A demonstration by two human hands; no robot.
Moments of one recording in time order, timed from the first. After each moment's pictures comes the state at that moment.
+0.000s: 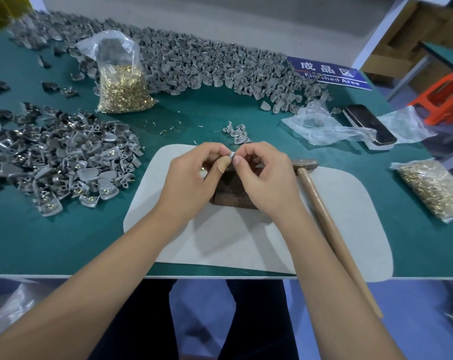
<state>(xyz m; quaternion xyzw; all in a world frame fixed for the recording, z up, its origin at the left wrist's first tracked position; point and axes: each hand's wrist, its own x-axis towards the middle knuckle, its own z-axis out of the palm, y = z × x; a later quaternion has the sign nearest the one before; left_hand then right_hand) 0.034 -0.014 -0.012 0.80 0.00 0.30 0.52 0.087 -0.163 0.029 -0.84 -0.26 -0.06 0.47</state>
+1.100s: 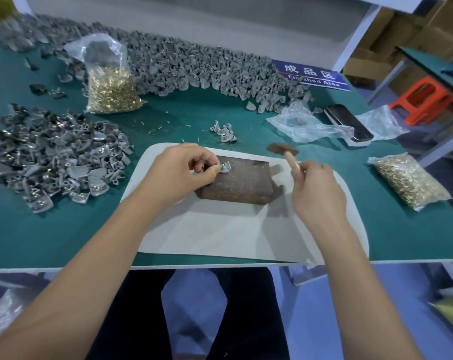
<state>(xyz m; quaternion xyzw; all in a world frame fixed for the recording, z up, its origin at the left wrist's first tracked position) 0.038 0.005 0.002 0.89 -0.03 0.18 0.42 0.086 -0.254 0.039 -0.99 -0.03 -0.05 0.15</state>
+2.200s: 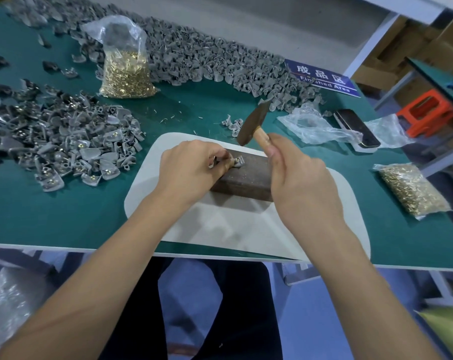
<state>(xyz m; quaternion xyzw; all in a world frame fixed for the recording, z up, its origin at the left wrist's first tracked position) 0.023 -0.014 0.010 0.93 0.10 0.19 0.31 0.035 -0.200 0.080 -0.95 -0.21 -0.09 0.19</state>
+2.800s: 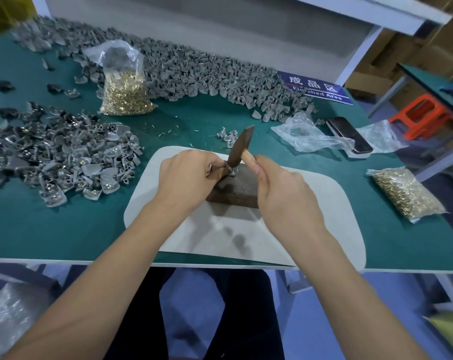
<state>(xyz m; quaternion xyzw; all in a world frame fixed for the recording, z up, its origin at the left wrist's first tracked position) 0.028 -0.016 0.019 0.94 0.11 0.20 0.26 0.032 -0.197 0.079 -0.96 -0.20 -0.04 0.20</state>
